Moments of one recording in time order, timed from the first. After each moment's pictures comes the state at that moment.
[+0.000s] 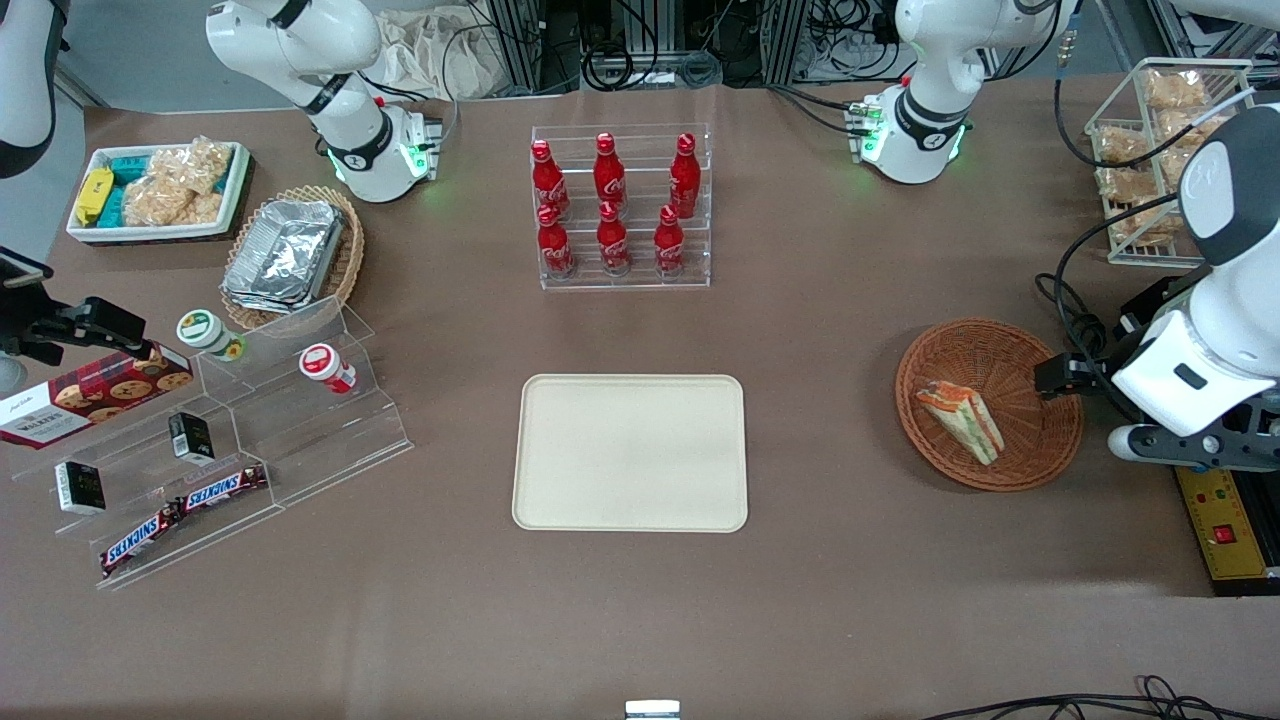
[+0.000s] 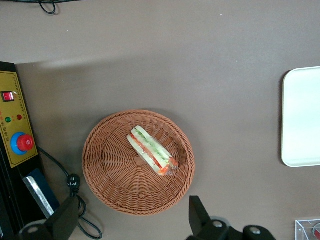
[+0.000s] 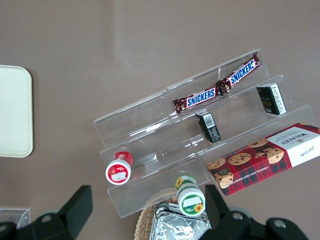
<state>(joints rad) -0.02 0.31 -0.10 -1.34 0.07 1.64 0.00</state>
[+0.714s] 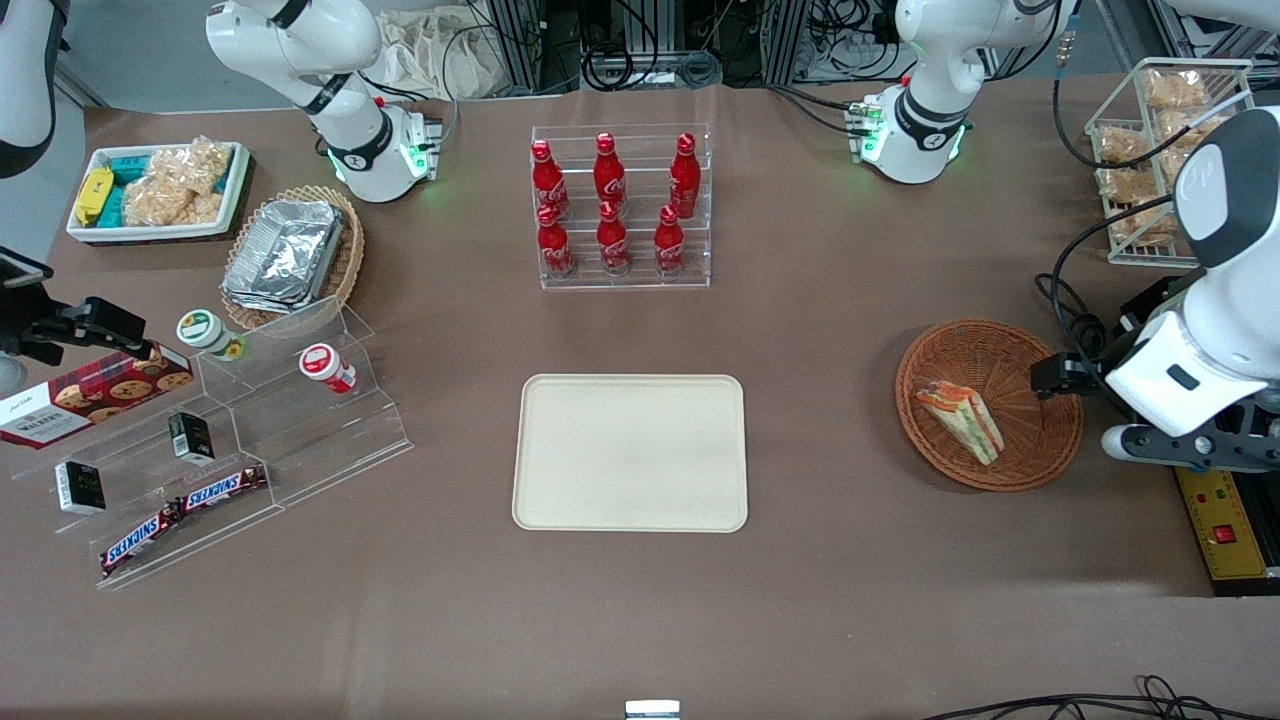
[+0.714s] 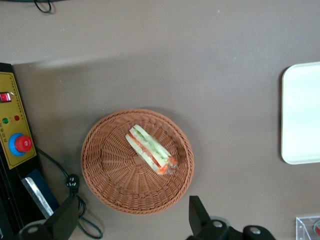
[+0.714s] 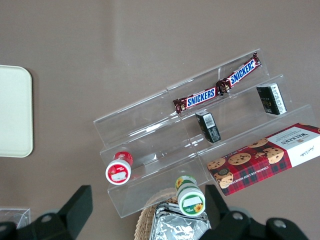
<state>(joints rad) -0.02 0.31 -0.10 -1.35 0.07 1.63 0.01</state>
